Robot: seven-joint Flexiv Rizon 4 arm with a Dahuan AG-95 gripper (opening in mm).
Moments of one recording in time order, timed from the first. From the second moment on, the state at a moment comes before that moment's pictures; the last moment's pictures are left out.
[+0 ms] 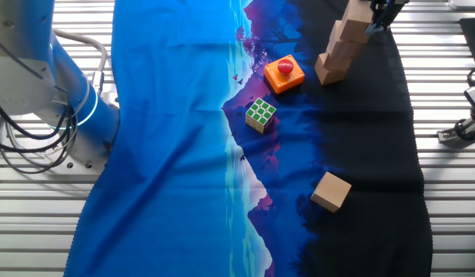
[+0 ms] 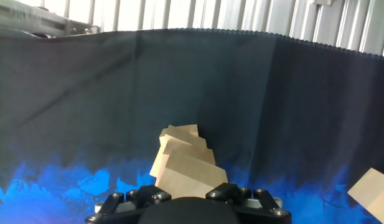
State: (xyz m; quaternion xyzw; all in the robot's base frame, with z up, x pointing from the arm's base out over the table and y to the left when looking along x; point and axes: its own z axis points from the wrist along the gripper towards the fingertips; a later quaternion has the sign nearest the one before) arm 0.623 0.167 0.227 0.08 -0.99 -0.01 0.07
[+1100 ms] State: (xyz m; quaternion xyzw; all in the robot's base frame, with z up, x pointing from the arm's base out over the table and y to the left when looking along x) arm 0.623 0.172 0.223 0.08 -0.99 -0.05 0.06
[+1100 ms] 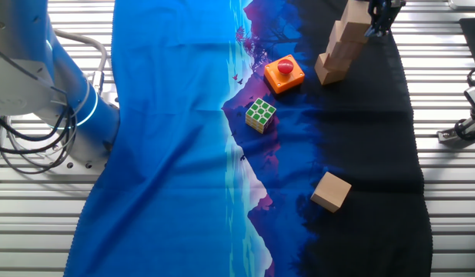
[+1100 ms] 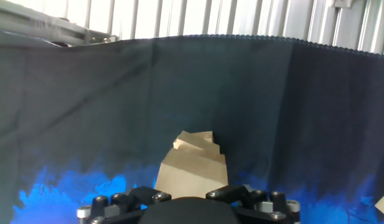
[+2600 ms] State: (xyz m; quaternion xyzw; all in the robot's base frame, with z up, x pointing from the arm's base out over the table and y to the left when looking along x) arm 0.571 0.101 0.274 0.18 -0.98 -0.02 0.07
